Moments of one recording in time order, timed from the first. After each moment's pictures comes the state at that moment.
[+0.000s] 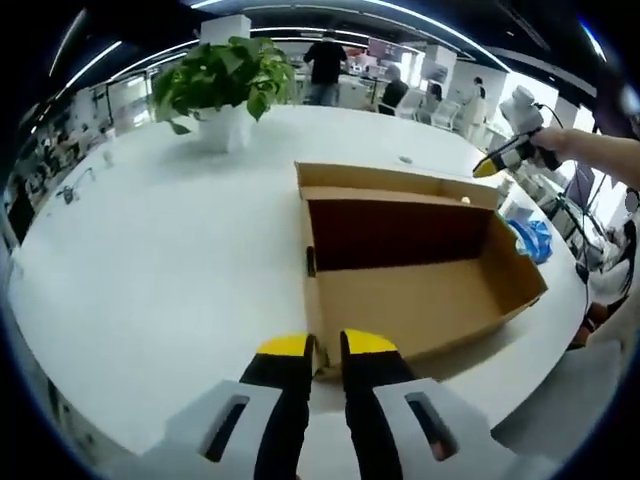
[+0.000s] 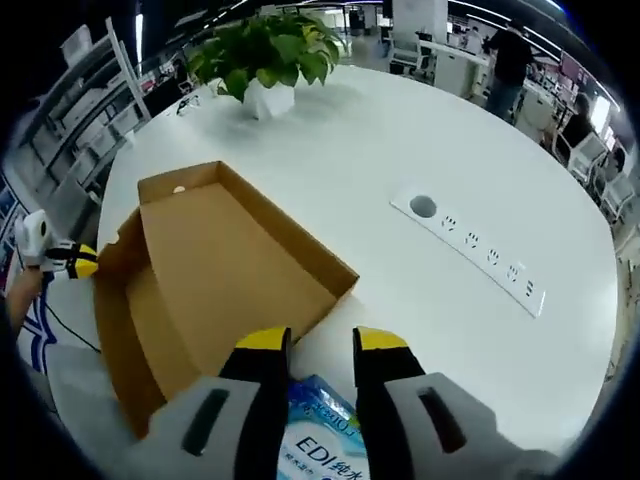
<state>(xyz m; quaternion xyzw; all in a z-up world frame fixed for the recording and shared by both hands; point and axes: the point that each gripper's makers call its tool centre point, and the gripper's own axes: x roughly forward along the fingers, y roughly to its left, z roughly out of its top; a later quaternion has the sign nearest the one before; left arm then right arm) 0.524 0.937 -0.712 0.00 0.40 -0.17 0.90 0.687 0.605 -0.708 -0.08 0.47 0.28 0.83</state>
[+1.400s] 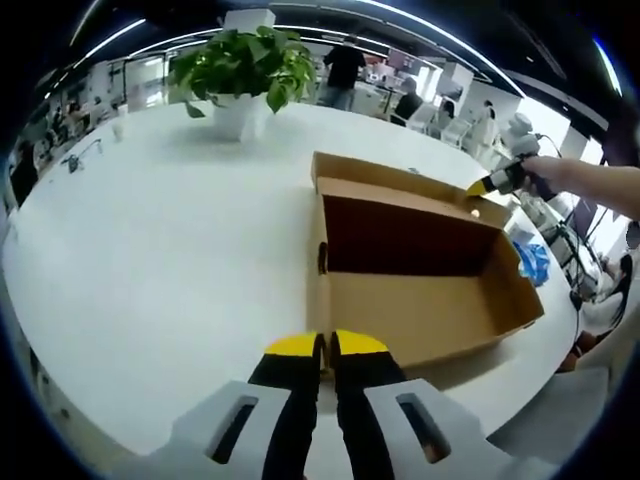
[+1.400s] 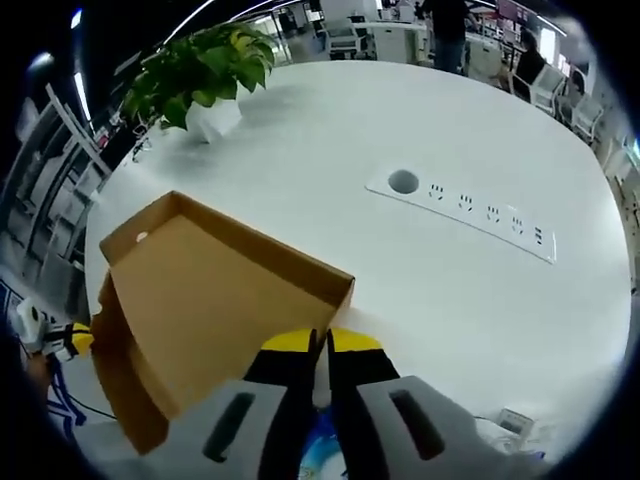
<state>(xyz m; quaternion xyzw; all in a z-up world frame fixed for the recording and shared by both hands) 0.524 0.940 -0.716 -0.06 0.40 -0.15 0.90 0.701 0.611 -0.721 0.02 0.50 0.19 0.85</state>
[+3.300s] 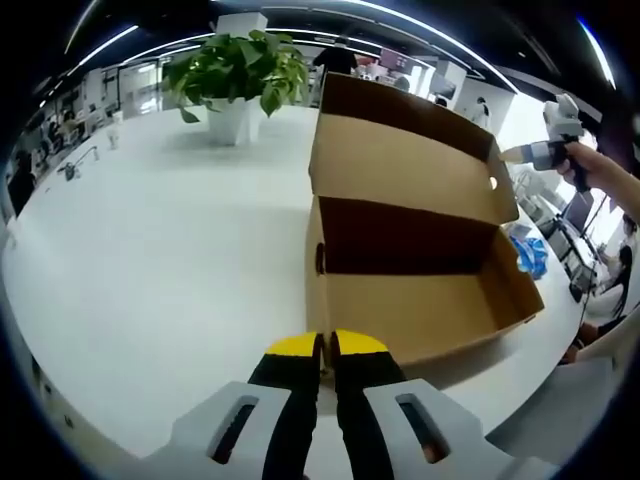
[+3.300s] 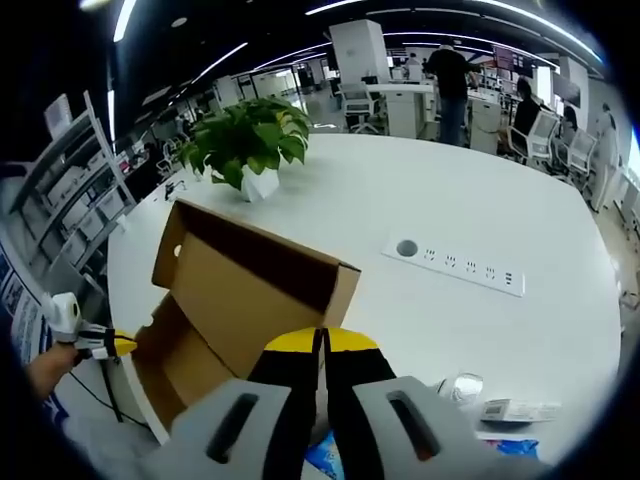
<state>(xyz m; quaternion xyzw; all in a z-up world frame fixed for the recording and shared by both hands) 0.517 0.941 -0.717 -0.05 0.39 -0.16 0.91 0.656 0.622 -0.619 0.03 0.36 0.21 0.91</state>
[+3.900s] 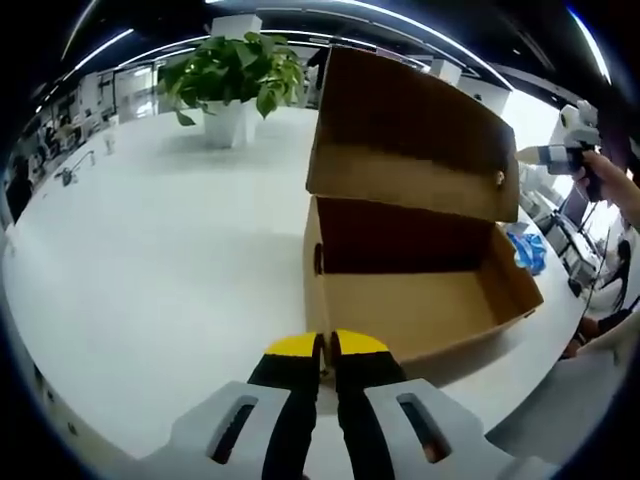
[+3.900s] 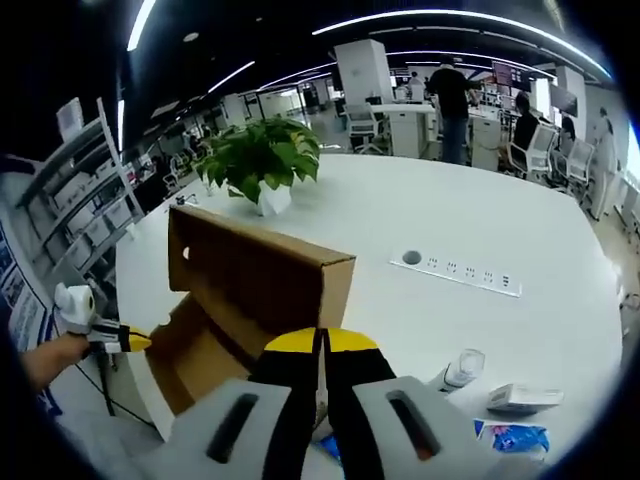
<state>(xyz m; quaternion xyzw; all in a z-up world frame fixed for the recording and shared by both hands) 0.517 0.940 -0.715 -0.03 0.39 -0.17 0.91 0.627 0.624 -0.602 0.03 0.31 0.22 0.92</state>
